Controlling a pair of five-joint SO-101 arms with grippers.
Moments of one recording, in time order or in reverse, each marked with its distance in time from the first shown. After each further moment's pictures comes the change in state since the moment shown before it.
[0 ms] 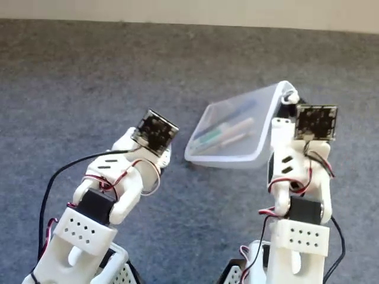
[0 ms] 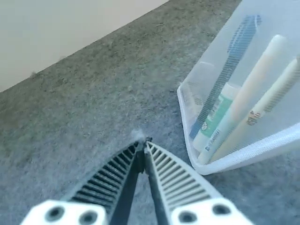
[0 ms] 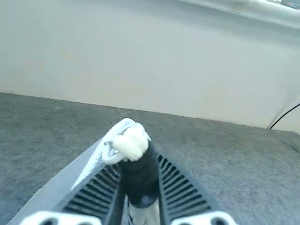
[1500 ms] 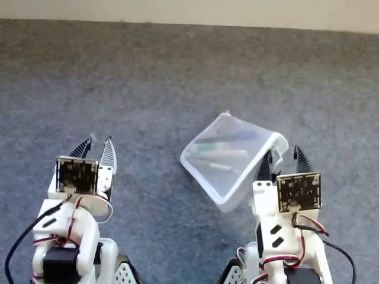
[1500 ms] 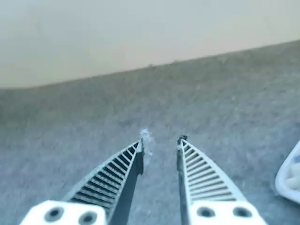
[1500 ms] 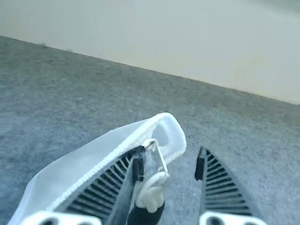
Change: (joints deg) left arm -25.2 -41.4 11.1 19.2 1.9; right arm -7.6 -36.7 0.6 48.1 0.4
